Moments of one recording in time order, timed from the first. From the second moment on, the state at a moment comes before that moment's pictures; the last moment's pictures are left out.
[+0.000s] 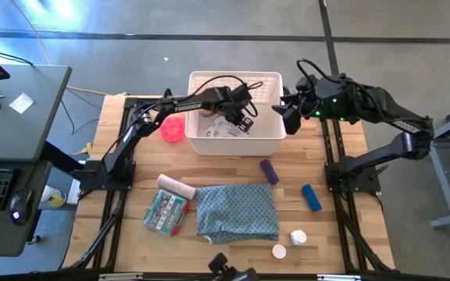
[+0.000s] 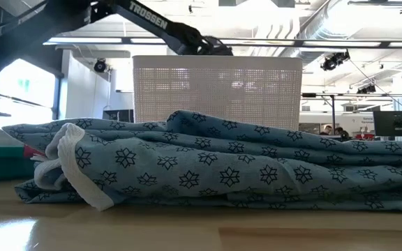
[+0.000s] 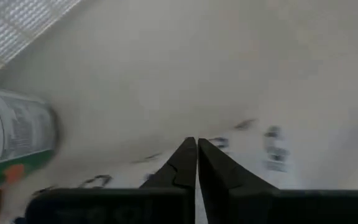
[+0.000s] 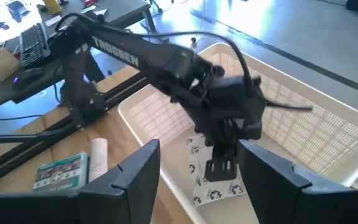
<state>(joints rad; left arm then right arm) 0.45 2.26 1.98 -0.80 -0.02 -0.34 -0.15 1.24 1.70 -0.97 0.30 0.44</state>
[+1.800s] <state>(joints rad) 0.34 2.34 2.24 -0.89 0.20 -0.29 -0.15 1.24 1.70 -0.97 0.33 0.47</state>
